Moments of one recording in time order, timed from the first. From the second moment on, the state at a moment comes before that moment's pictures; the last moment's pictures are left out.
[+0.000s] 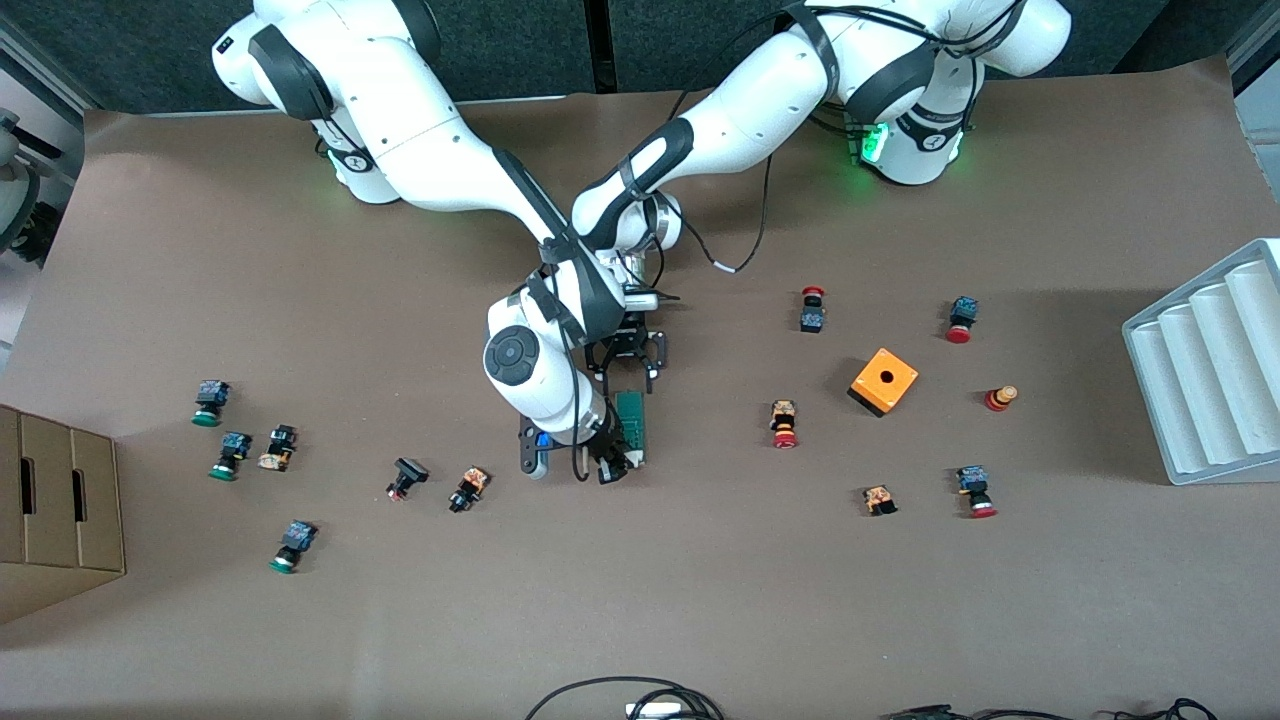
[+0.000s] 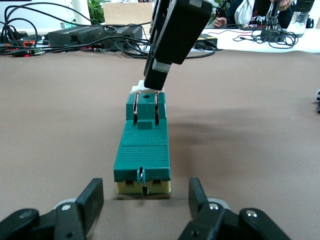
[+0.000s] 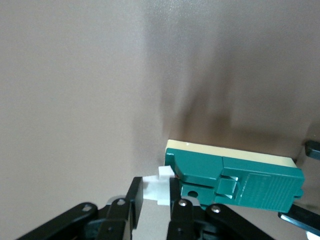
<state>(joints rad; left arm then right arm) -0.85 0.96 -0.32 -1.66 1.89 1.95 -2.49 0.77 0.80 -0.17 -1.50 0.50 2.56 1.75</state>
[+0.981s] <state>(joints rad) -0.85 0.96 -0.32 -1.66 1.89 1.95 -2.49 0.63 0.60 -0.18 -1.41 0.38 2.12 1.48</state>
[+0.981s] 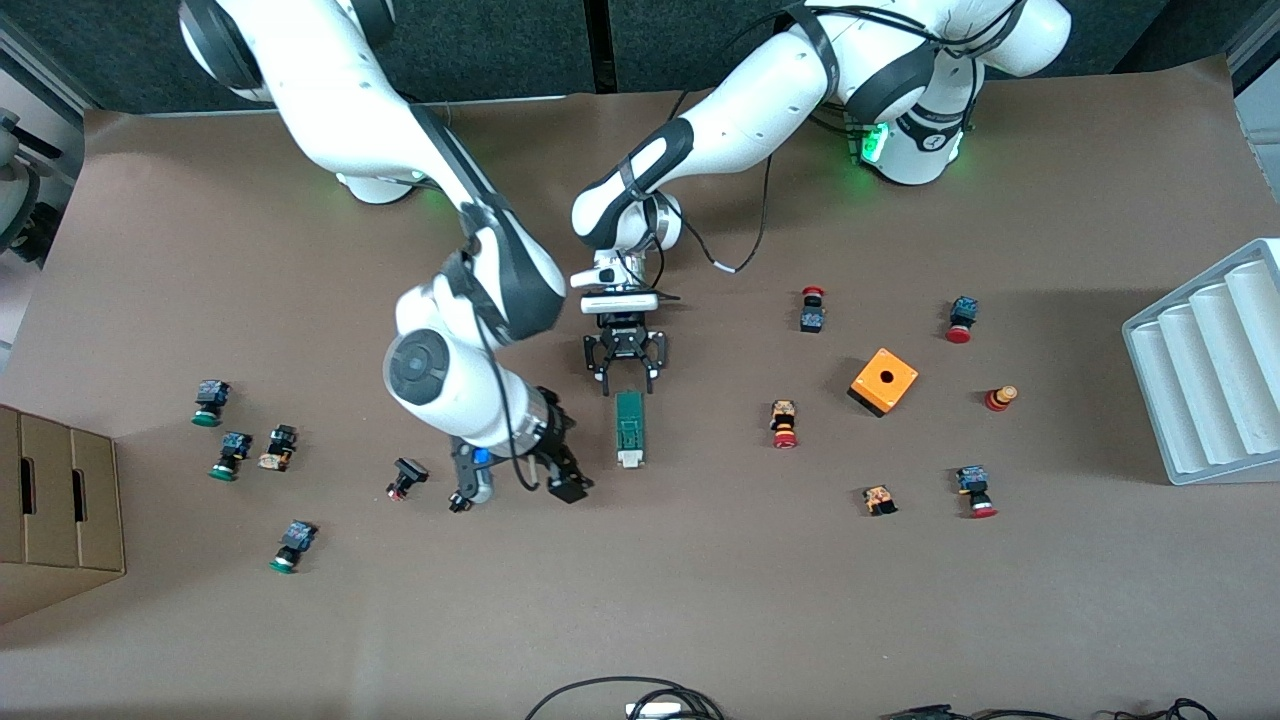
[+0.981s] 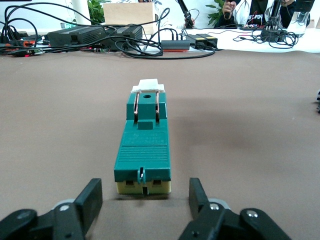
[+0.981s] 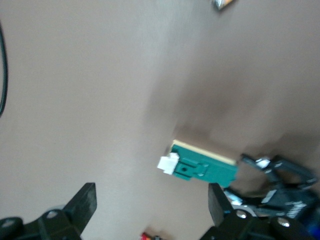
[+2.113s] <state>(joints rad) -0.85 0.83 -0.33 -1.58 1.45 1.95 -1.79 0.09 -0.04 -0.13 -1.69 0.10 1.57 0.13</state>
